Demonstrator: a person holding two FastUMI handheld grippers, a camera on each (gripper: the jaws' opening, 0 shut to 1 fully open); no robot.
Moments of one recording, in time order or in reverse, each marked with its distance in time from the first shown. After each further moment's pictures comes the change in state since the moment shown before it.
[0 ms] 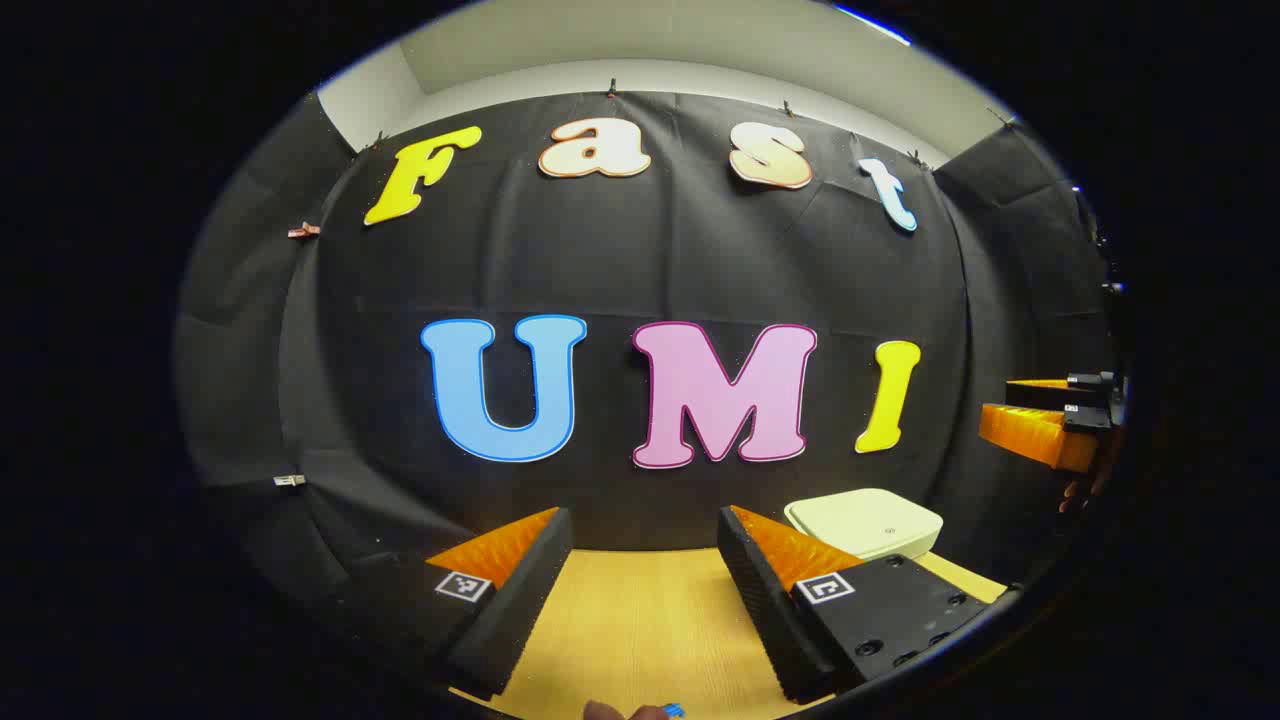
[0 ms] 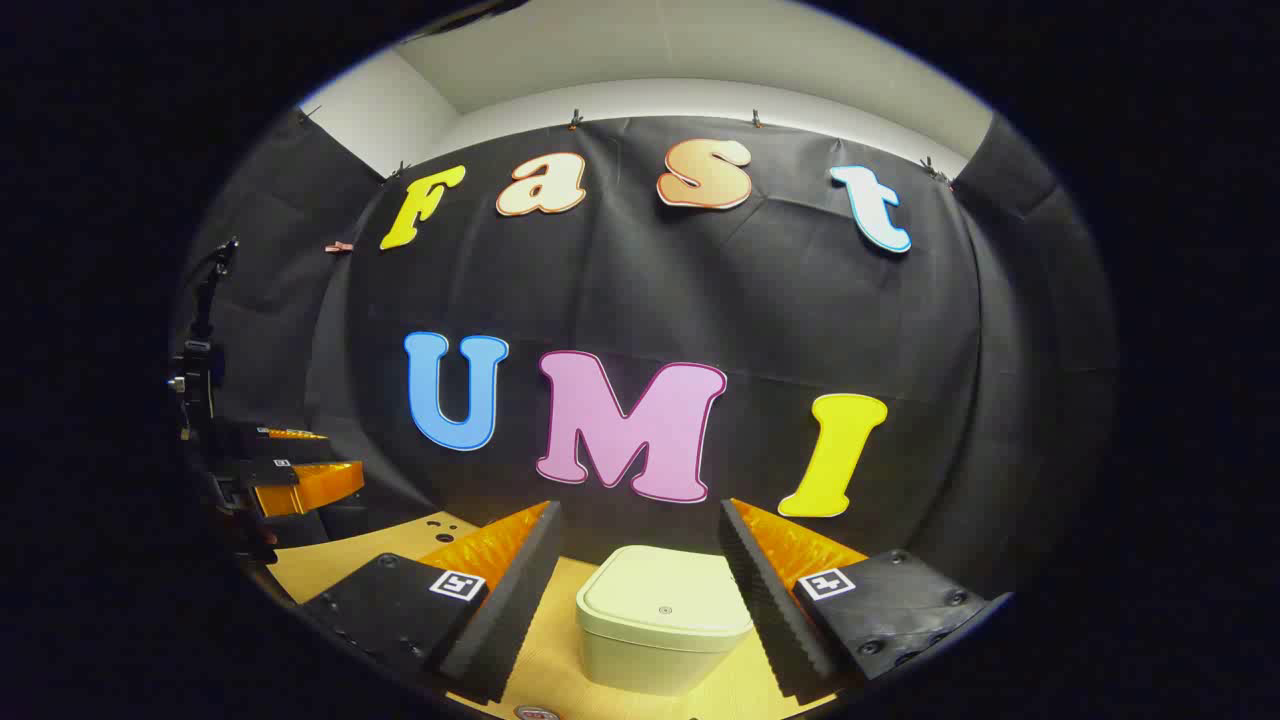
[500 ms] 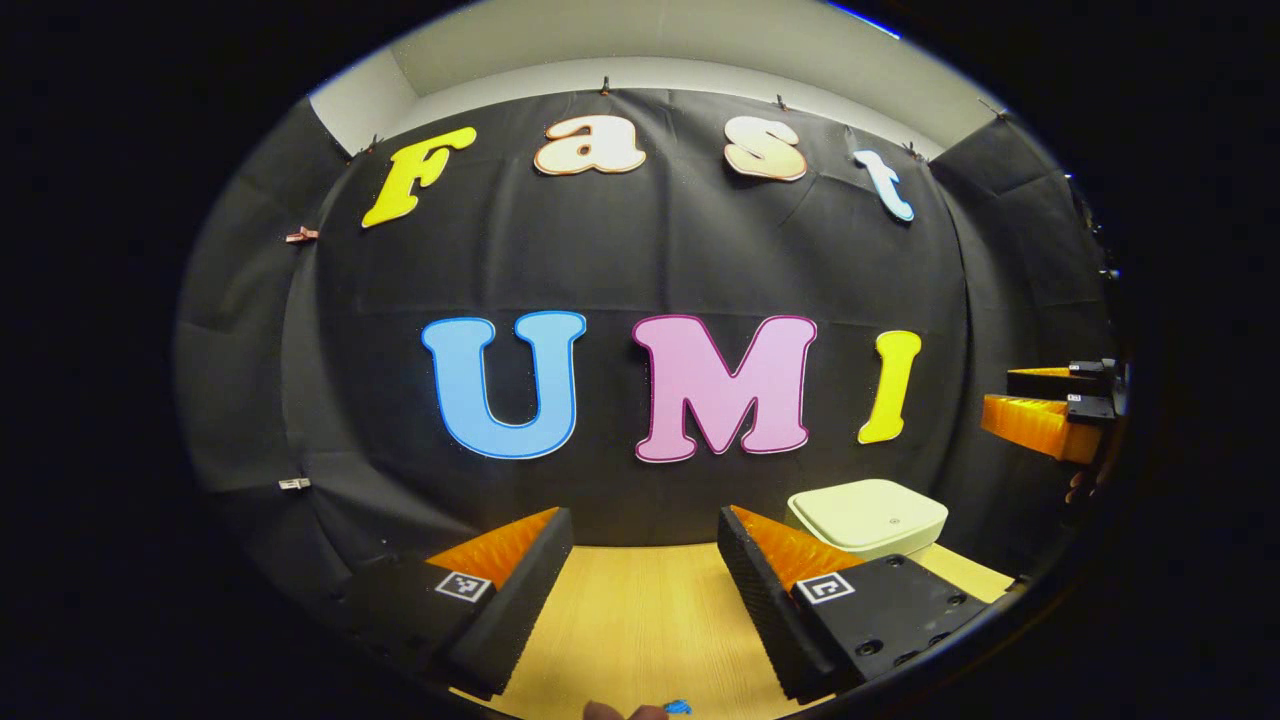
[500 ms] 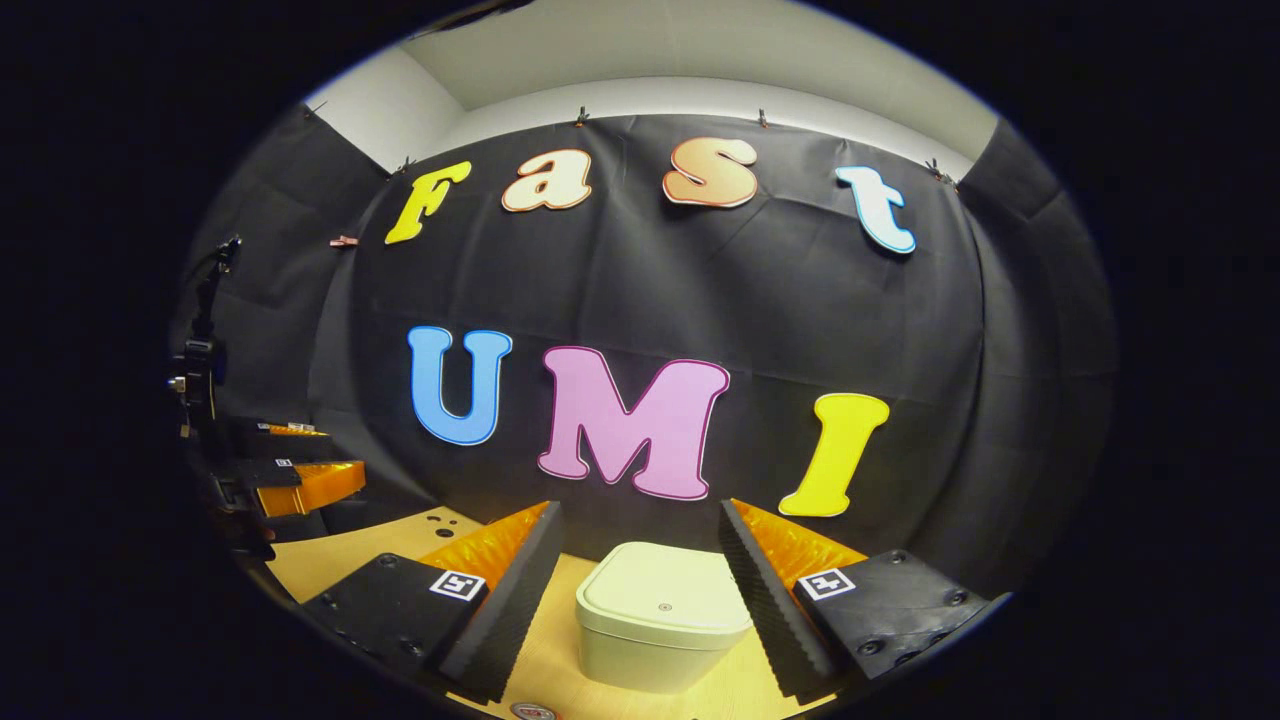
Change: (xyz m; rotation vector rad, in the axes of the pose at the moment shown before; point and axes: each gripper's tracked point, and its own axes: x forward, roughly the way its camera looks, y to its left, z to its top) left arm -0.002 0.000 -0.006 0.016 0.010 0.005; right arm -0.004 0.001 0.002 -0.020 0.008 0.003
